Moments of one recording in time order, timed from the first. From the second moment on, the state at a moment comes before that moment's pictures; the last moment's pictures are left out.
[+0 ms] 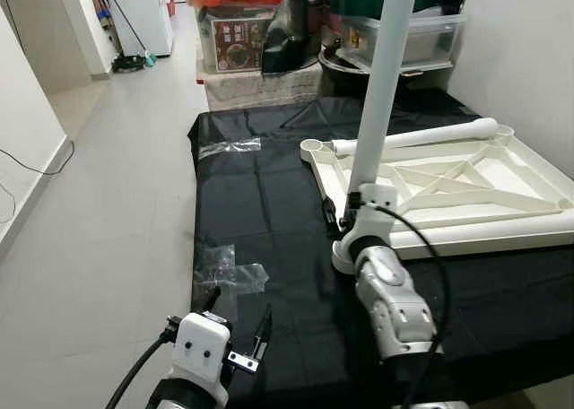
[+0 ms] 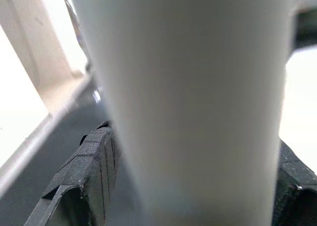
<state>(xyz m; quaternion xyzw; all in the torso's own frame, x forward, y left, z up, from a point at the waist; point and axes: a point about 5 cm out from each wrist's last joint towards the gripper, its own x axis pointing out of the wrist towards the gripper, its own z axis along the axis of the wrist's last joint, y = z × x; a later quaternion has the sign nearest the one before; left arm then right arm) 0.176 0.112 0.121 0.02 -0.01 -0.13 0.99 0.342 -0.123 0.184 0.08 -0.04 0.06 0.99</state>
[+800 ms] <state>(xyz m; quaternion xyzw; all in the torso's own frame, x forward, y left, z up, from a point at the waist) 0.180 0.104 0.125 0.02 -0.03 -0.16 0.99 0.350 -0.109 0.187 0.02 0.05 0.62 0.78</state>
